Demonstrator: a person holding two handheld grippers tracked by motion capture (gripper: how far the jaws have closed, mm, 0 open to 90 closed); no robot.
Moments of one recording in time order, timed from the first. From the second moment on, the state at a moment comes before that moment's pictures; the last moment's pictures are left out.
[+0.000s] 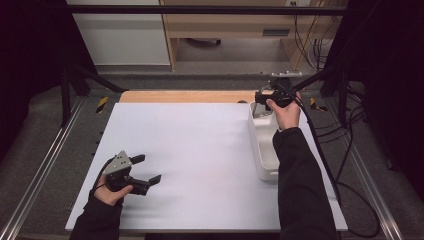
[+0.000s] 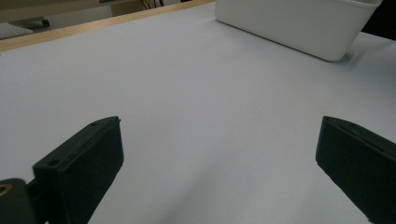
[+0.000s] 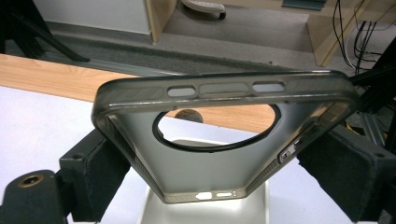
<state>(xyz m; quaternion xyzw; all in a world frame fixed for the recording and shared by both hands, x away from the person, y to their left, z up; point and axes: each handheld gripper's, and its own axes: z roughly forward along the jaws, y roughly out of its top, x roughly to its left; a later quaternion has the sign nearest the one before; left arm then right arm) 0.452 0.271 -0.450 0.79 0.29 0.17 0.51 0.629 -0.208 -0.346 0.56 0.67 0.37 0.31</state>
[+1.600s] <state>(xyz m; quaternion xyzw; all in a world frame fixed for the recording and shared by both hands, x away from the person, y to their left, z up) 0.453 0.269 -0.453 0.79 0.29 0.17 0.51 0.662 -0.198 -0.392 0.60 0.66 0.34 0.30</state>
